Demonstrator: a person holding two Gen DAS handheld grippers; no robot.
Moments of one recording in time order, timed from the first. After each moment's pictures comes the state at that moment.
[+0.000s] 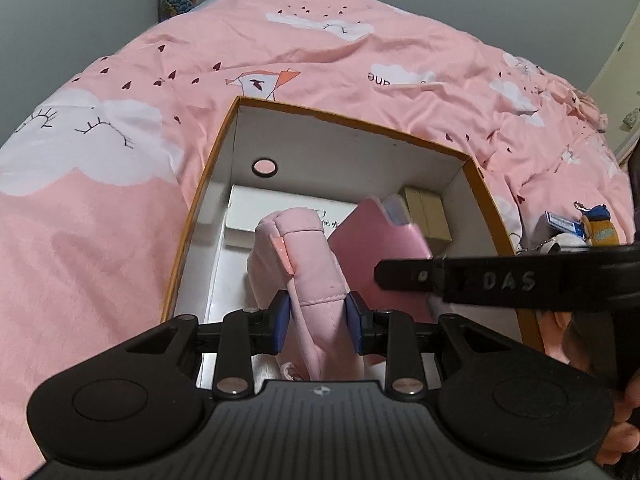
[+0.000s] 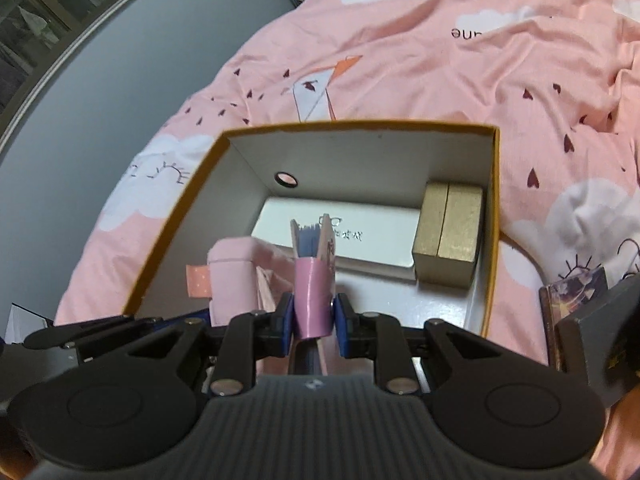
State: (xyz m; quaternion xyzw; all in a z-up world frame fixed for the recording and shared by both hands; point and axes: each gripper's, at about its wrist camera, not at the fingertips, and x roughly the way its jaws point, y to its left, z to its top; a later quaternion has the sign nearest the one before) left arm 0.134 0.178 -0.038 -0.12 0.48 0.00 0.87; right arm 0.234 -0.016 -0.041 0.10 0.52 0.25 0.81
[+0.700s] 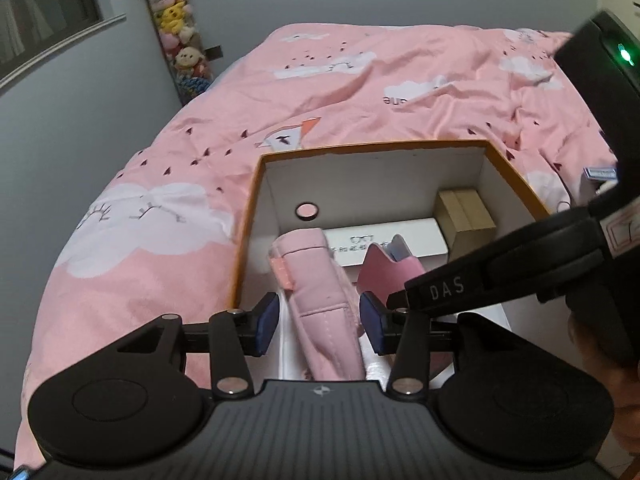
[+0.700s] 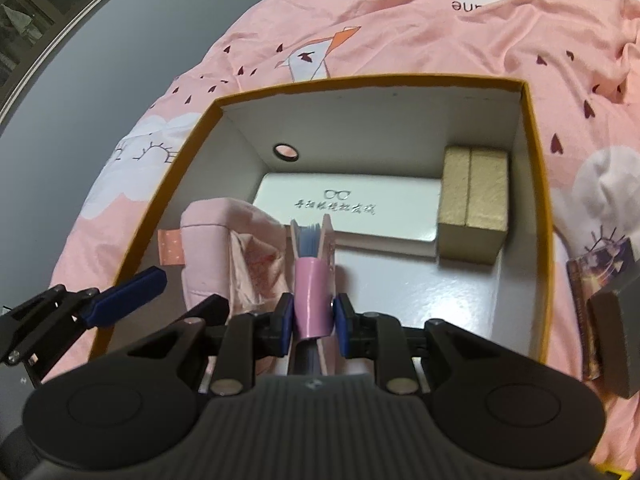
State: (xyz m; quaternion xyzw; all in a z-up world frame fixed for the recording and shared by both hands) left arm 0.112 0.149 -0.027 0.05 0.43 0.07 0.90; right arm 0.227 0.008 -0.059 0.11 0.54 0.24 0.80
